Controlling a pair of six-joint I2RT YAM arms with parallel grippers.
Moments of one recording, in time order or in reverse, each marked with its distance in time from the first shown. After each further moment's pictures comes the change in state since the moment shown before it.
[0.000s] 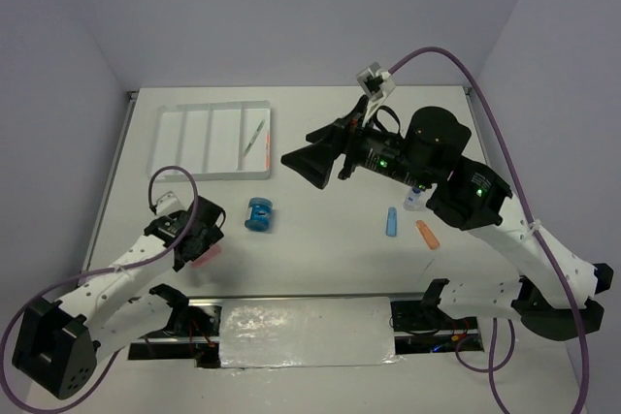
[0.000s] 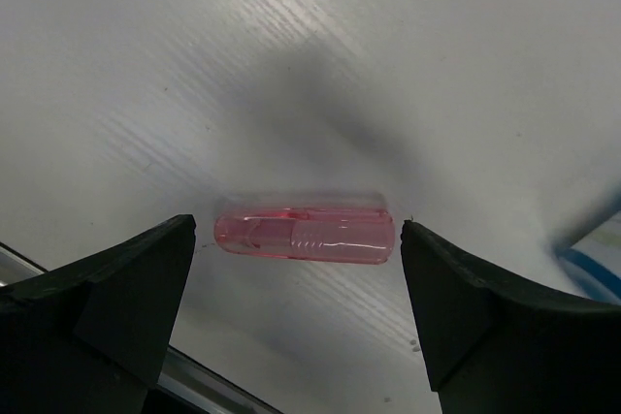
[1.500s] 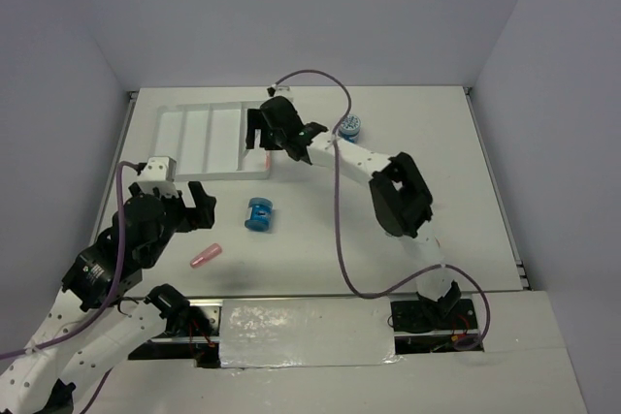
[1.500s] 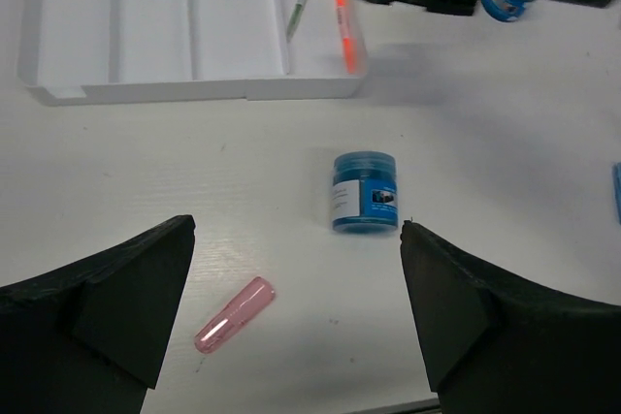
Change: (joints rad) left arm -0.119 -0.403 0.334 0.106 0.122 0.747; right arm -0.198 1.123 0.329 0.194 0.288 0.098
